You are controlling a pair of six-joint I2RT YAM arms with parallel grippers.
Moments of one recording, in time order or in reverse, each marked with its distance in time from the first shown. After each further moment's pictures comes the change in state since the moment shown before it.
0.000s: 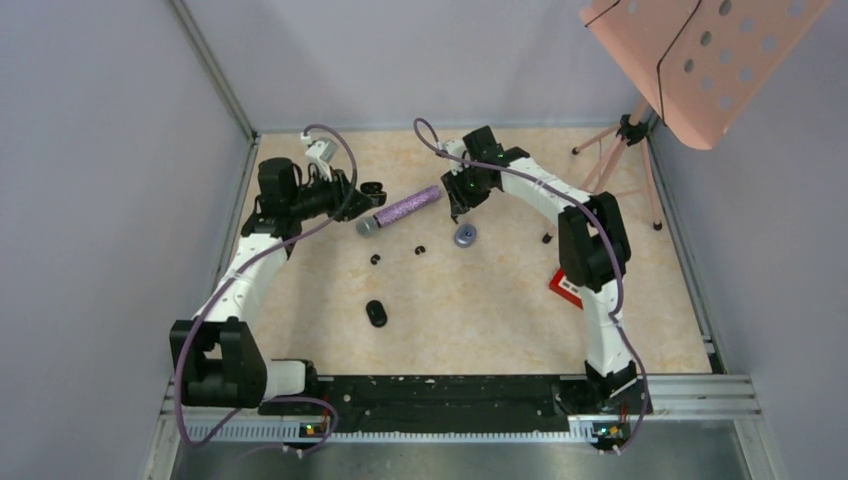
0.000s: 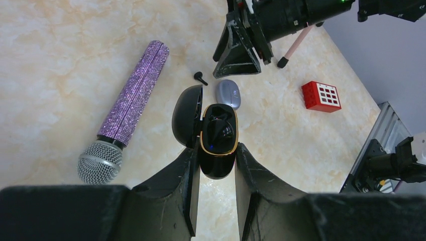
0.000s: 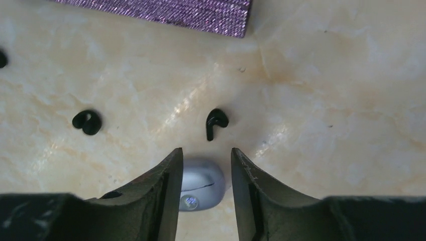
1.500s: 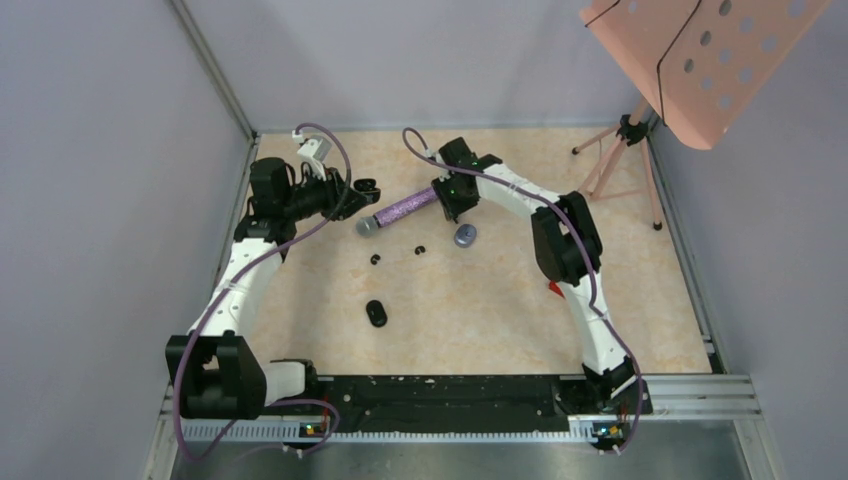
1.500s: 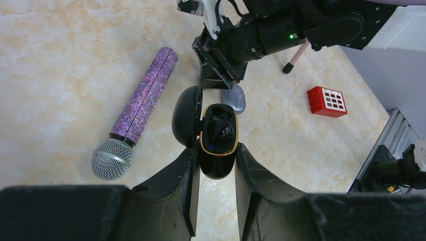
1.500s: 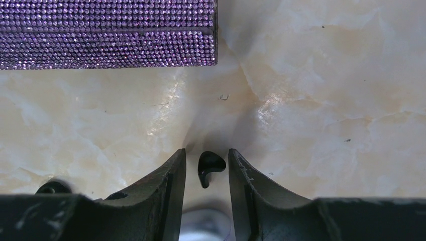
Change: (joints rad) left arm 0.024 -0.059 0.015 -0.056 -0.034 0.021; right arm 0.077 0.207 0.191 -0.045 0.253 0.203
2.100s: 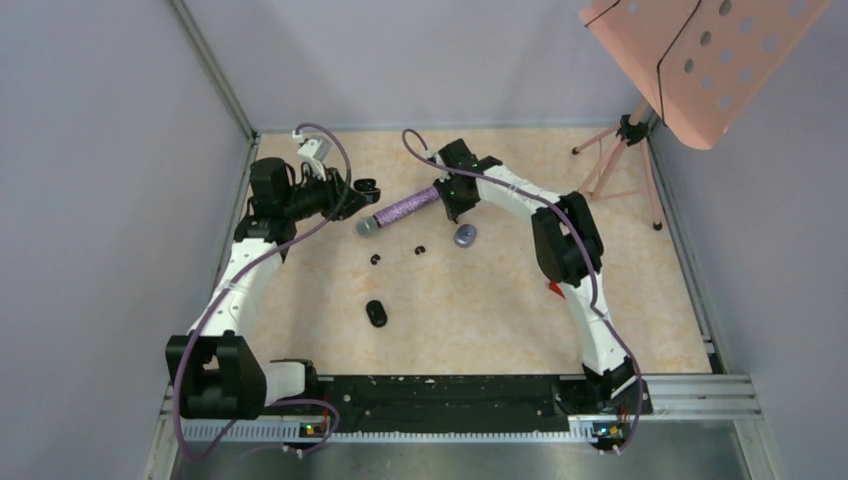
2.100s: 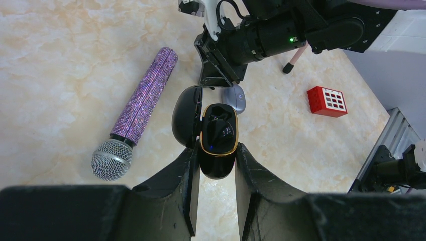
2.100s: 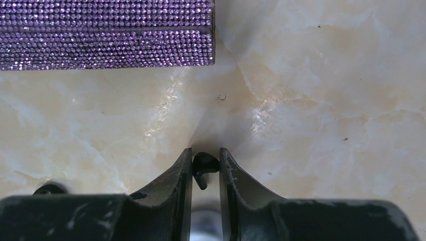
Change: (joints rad) left arm 0.000 0.000 0.000 0.001 0.000 0.000; right arm 0.008 -0.006 -0.023 0.024 0.029 0.013
